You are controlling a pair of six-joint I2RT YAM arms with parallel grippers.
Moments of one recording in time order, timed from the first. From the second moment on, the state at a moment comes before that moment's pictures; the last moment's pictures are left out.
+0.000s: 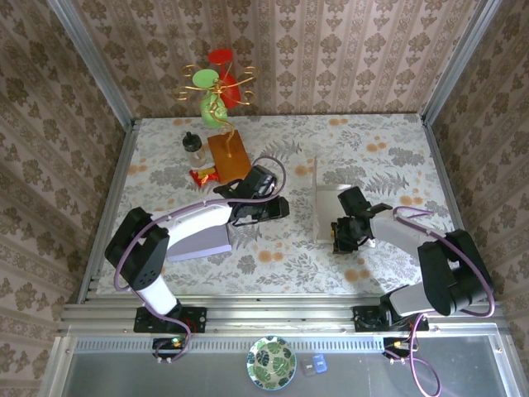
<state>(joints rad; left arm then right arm) -0.82 1.66 1.11 -0.34 0.22 -0.80 0.33 1.40 0.67 -0.55 -0.21 1.96</state>
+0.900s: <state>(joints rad) -0.82 1.40 1.14 -0.33 0.15 -0.48 0.31 1.21 1.16 -0.86 -0.18 0.70</state>
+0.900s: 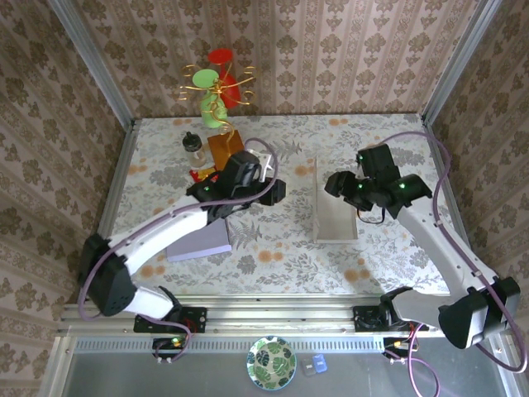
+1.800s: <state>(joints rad) -0.90 1.16 0.94 -0.42 0.07 -0.34 0.46 1.53 1.44 -0.96 -0.07 0.90</state>
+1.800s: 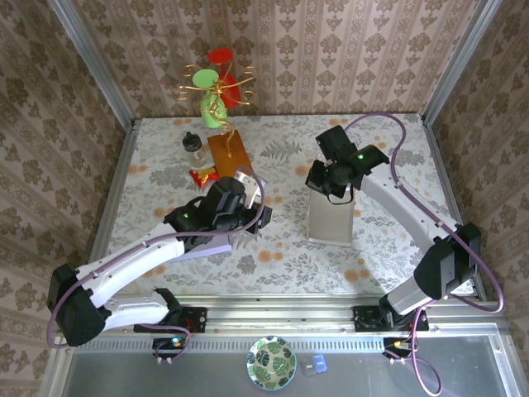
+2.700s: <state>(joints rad) -0.90 1.21 0.95 -0.49 0.12 -0.32 0.49 1.77 1.75 -1.15 0.28 2.00</state>
